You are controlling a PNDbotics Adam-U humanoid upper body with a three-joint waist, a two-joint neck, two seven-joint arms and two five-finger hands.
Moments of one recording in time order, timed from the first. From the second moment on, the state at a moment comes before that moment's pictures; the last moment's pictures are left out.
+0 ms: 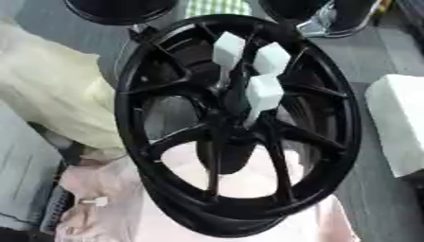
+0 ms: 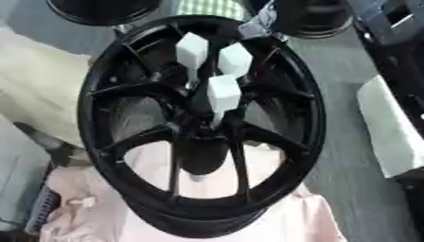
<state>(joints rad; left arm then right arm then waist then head) -0.03 0.54 0.34 -1.84 0.43 0.00 0.35 -1.15 -0.44 0.42 -1.34 0.14 -0.59 0.59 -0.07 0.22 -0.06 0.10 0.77</state>
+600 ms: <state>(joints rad) -0.02 0.54 0.34 -1.84 0.42 0.00 0.35 -1.12 -0.44 0.44 -1.35 0.17 -0.59 0.59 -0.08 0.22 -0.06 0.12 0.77</state>
